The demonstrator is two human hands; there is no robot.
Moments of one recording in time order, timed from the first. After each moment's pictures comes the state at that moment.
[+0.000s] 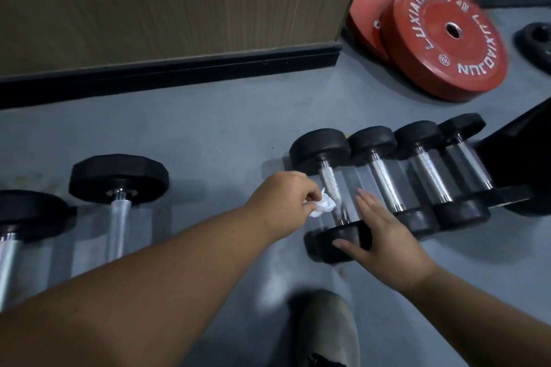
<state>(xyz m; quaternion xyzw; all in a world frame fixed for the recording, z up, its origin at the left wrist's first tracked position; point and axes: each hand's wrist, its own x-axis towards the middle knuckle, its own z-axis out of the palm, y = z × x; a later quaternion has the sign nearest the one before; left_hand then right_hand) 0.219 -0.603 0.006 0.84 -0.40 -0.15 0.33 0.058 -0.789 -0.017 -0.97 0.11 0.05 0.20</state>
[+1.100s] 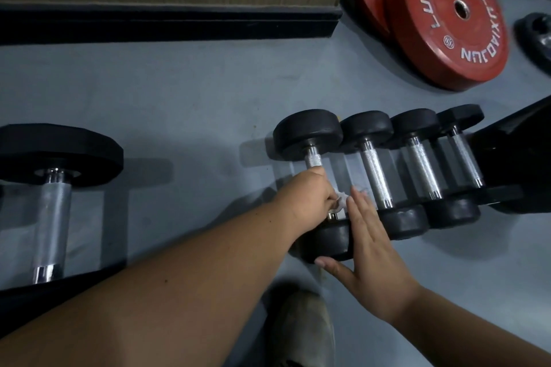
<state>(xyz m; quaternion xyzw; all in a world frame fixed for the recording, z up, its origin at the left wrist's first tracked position) 0.205 -0.684 -0.054 0.82 -0.38 -0.27 0.33 0.043 -0.781 -0.037 -0.98 0.09 0.05 0.15</state>
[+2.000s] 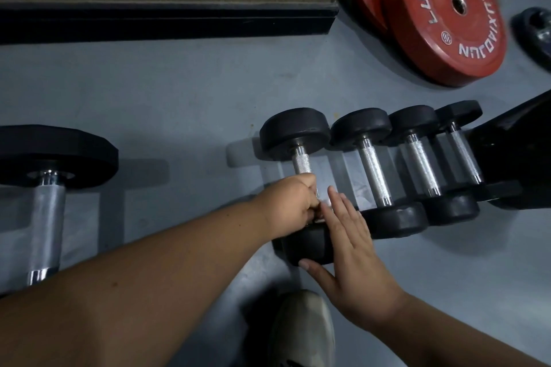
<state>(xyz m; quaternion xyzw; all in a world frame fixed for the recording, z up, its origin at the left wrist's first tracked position) 0.215 -0.655 -0.079 0.76 -0.45 -0.28 0.37 0.048 -0.753 -0.034 -0.98 0.08 0.06 0.19</state>
